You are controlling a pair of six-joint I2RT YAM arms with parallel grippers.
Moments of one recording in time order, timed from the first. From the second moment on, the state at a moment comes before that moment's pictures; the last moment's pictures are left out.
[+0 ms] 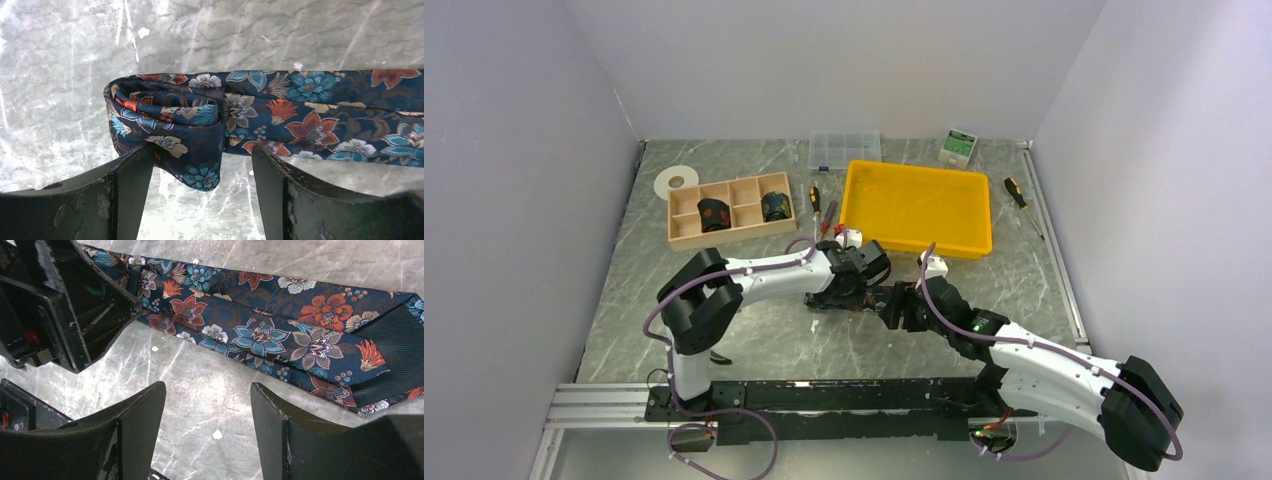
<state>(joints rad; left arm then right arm) -1.03 1.87 1.32 -0.79 -0.45 -0.89 0.81 0.89 0.33 -0.11 0.13 0.72</state>
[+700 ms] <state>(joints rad) -1.02 1.60 1.16 -0.73 -0.43 -0.89 0.80 1.02 0.36 -0.03 0.02 0.74</state>
